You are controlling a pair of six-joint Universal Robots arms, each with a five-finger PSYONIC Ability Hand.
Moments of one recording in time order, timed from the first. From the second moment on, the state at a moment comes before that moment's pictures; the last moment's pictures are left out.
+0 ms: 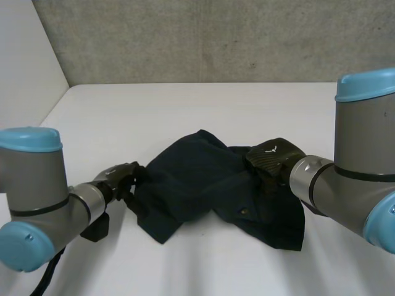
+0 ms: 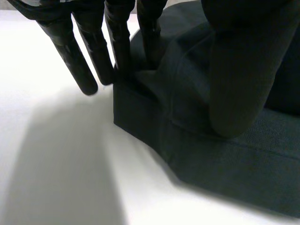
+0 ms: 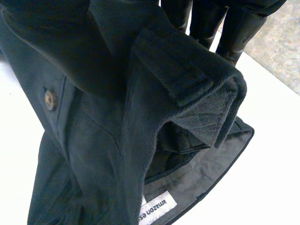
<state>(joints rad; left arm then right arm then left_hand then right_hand) 4.37 -2.02 -1.64 3.10 -1.45 2.98 2.07 -1.17 1.34 0.38 1.44 2.73 0.54 0.53 0.52 0.52 0.34 0.97 1.17 1.18 1.19 0.98</state>
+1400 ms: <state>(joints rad) 4.18 -1.85 -0.99 3.68 -1.77 3.72 2.09 -1.23 0.94 -0.26 1.63 2.51 1.14 1.20 1.19 1.20 0.97 0.98 1.17 1.18 1.19 0.98</state>
